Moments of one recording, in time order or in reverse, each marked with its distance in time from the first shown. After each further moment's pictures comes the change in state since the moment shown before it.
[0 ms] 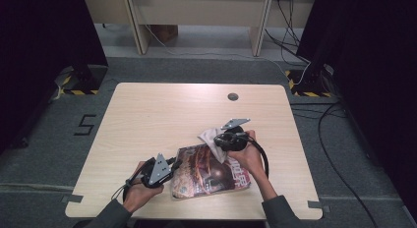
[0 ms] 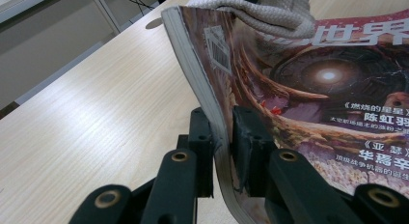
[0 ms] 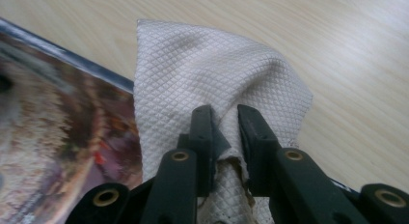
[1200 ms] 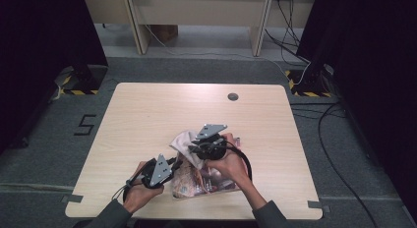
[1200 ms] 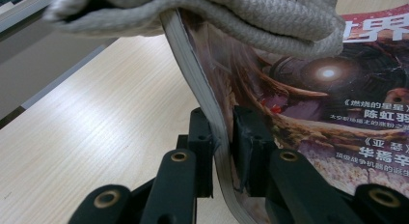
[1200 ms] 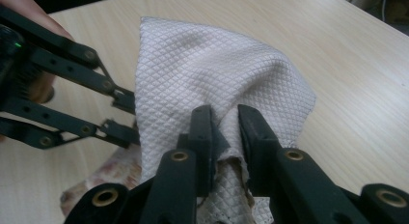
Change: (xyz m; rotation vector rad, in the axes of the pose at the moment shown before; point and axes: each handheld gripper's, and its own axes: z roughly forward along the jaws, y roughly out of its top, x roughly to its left) left arm -0.001 0.001 0.000 0.003 0.008 0.024; right arm 0.079 0.035 -0.010 -0.099 0.115 -0.200
